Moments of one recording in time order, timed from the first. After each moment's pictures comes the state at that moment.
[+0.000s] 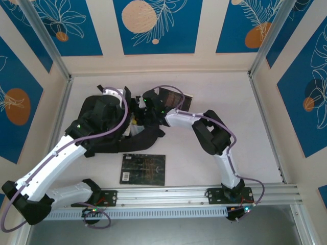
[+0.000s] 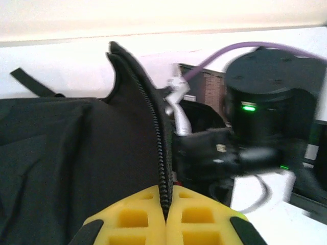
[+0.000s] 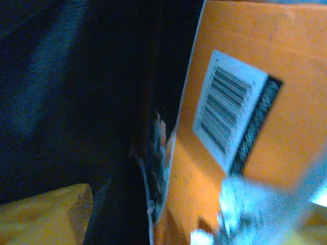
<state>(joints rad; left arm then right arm) -0.64 1.10 1.20 -0.73 -0.34 -0.37 0.77 2.13 1.51 0.10 -0.55 1.13</state>
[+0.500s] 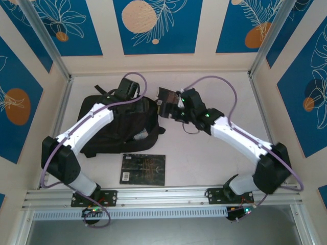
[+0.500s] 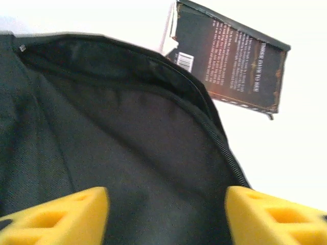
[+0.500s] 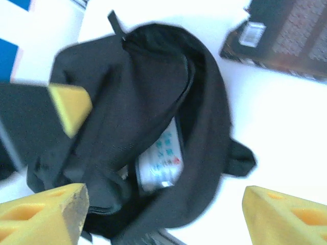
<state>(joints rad) -0.52 1.55 1.39 -0.72 -0.07 -0.46 0.64 1.35 1.07 -0.39 -0.16 0.70</state>
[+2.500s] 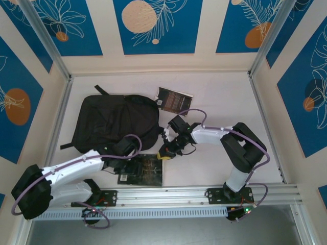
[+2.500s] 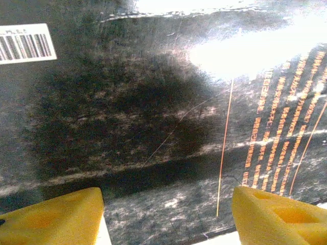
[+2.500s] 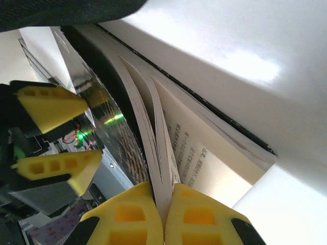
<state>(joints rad) -0.82 1.09 0.58 -0.77 0.17 -0.69 0.70 1.69 0.87 -0.40 -0.80 0.71</state>
